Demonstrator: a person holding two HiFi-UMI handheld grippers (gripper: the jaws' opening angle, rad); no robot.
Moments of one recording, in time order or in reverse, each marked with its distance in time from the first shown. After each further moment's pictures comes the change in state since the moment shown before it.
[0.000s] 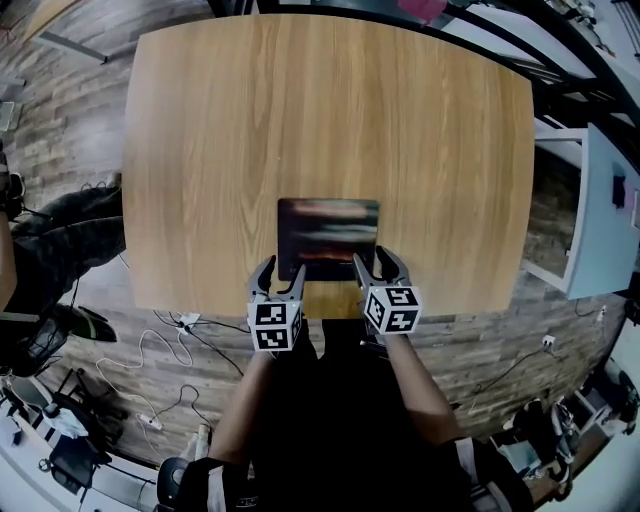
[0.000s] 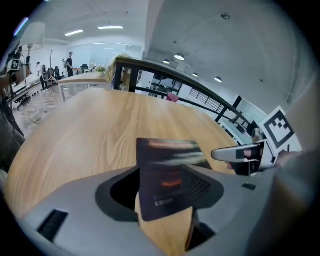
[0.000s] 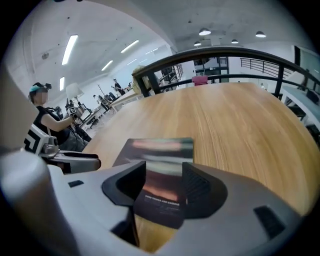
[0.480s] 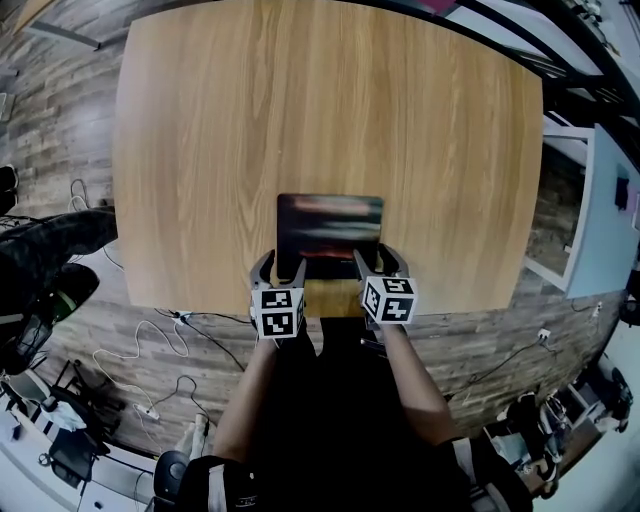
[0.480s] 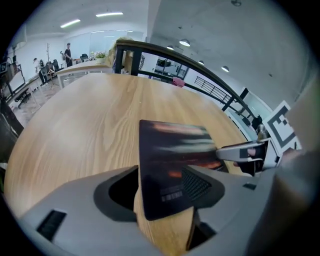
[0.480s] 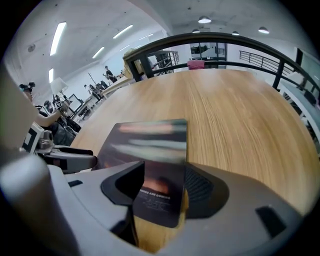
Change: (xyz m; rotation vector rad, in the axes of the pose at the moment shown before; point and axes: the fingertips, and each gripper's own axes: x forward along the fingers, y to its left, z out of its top) left arm 0.033 0.014 -0.031 -0.021 0.149 0.031; right arm 0.028 -0.021 -0.035 0.012 0.150 -0.079
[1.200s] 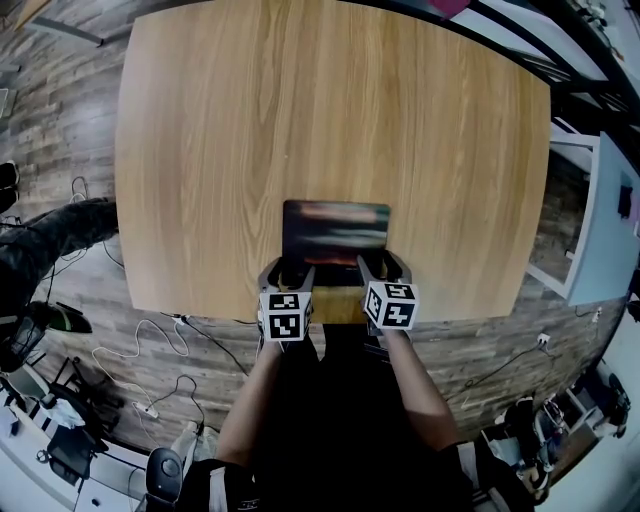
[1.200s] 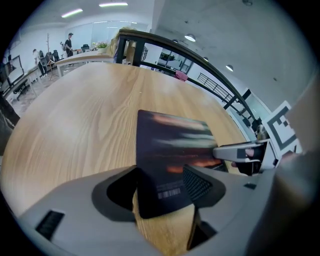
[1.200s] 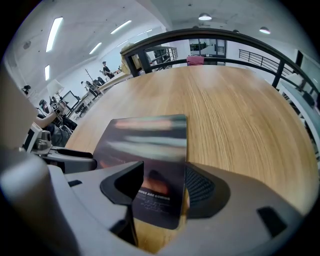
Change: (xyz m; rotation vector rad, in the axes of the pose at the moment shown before) left arm 0.010 -0.005 -0.014 -0.043 0.078 -0.025; right arm 0.008 -0.001 -0.007 -0.004 0.045 -0.032
